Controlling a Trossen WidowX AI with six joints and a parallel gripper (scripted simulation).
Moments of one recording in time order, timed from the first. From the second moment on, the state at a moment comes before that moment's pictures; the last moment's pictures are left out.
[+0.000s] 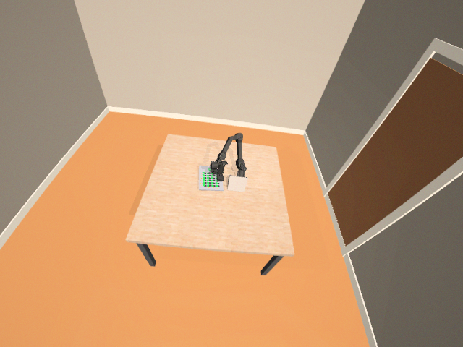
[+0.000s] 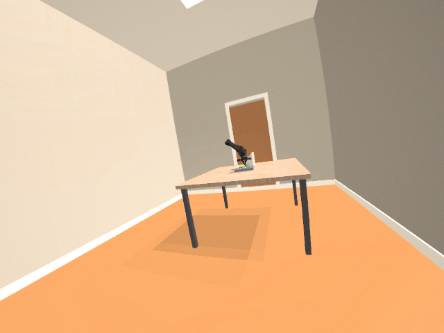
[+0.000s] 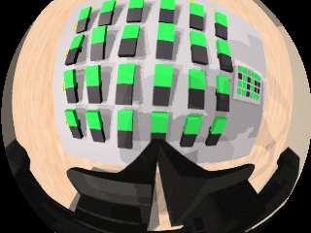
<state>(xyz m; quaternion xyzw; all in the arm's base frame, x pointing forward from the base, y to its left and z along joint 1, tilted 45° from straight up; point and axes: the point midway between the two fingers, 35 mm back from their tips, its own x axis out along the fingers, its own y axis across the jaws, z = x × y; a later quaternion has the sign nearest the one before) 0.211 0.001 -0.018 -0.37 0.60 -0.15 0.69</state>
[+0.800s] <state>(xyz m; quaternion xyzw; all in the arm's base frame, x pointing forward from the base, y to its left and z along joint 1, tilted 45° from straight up) 0.204 0.043 0.026 -0.38 0.61 -0.15 0.68</state>
